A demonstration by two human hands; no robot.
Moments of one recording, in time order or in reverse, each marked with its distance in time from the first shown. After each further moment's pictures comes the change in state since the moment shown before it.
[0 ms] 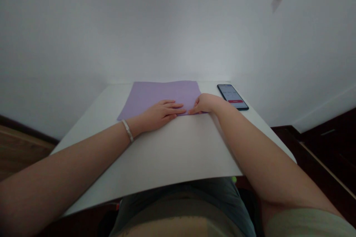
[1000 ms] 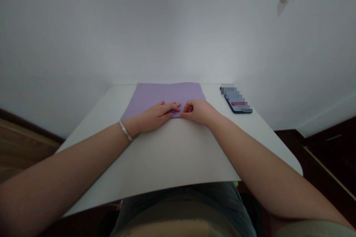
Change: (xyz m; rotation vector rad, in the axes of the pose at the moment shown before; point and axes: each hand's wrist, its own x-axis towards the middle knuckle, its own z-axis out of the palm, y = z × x) left_hand -0.008 -0.007 0.002 -0.260 0.022 -0.116; right_hand -0.010 -0.019 0.031 0.251 0.299 -0.285
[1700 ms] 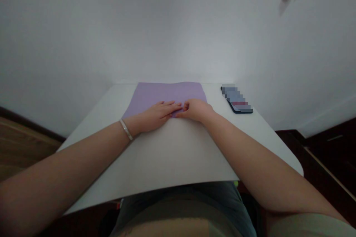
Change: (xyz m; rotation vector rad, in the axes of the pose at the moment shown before) left_hand 0.001 -0.004 0.002 0.201 -0.056 0.018; right_hand 0.014 -0.010 0.004 -0.174 -0.065 0.123
